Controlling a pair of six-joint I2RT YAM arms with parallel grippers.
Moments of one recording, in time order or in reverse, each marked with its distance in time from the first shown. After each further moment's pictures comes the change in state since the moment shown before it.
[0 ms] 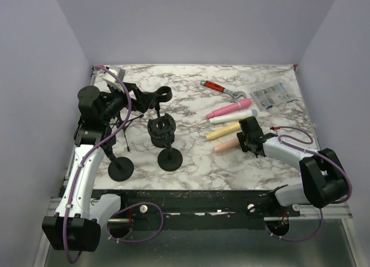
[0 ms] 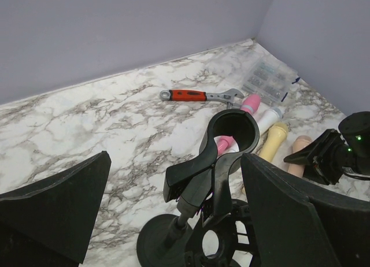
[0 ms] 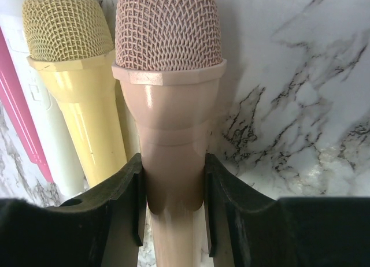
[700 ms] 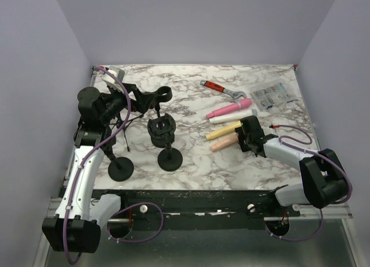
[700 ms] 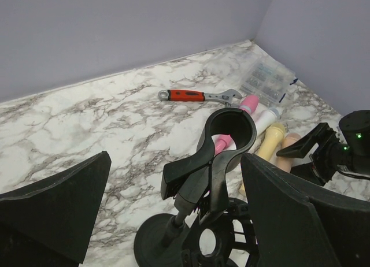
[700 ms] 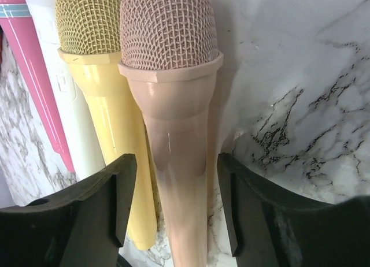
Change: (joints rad) left arm 0.000 -0.012 -0.009 0.002 0.000 -0.010; right arm -0.013 0.003 -0.016 0.108 -0.032 -0.021
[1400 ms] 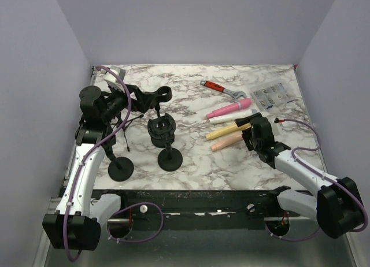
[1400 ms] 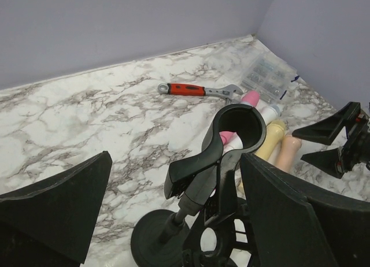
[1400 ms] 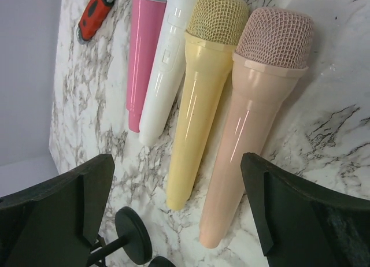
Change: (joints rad) left arm 0.000 0.016 -0.005 -0.002 -0.005 -0.014; right arm 0.000 -0.266 -0.076 0.109 -0.014 -0.228
